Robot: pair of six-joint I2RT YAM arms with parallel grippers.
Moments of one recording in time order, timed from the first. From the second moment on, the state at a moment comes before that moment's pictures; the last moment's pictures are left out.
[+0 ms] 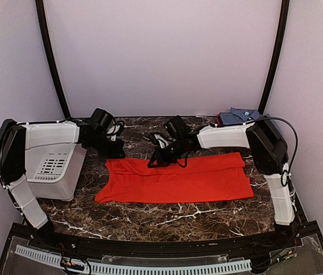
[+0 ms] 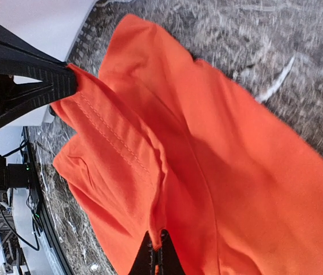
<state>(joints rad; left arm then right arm) -0.47 1.73 1.20 -0.46 0.23 -0.31 0.78 2.23 1.69 -0.33 -0.59 0.41</state>
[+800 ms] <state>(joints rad) -0.61 1.55 0.97 -0.60 0.14 -0.43 0.86 2.13 1.45 -0.26 -0.55 0.41</state>
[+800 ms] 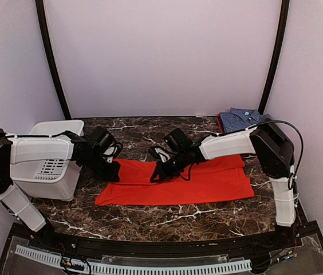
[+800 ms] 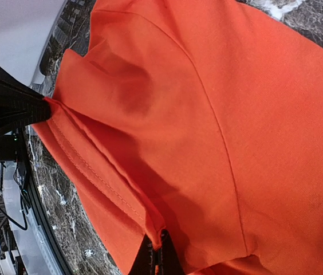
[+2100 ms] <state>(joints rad) -0.72 2.12 1.63 -0.43 0.36 -0.30 0.38 1.74 1.13 -0.50 -0.23 0.28</state>
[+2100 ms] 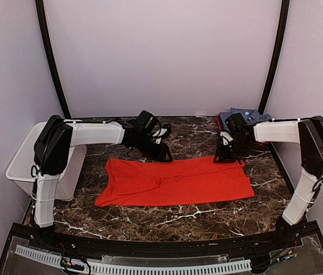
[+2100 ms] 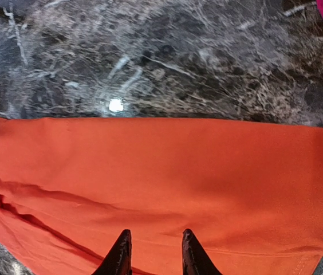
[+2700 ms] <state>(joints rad) -0.86 2.25 1.70 -0.54 0.32 -0.15 0.37 1.72 1.02 -0.62 -0.15 0.29</state>
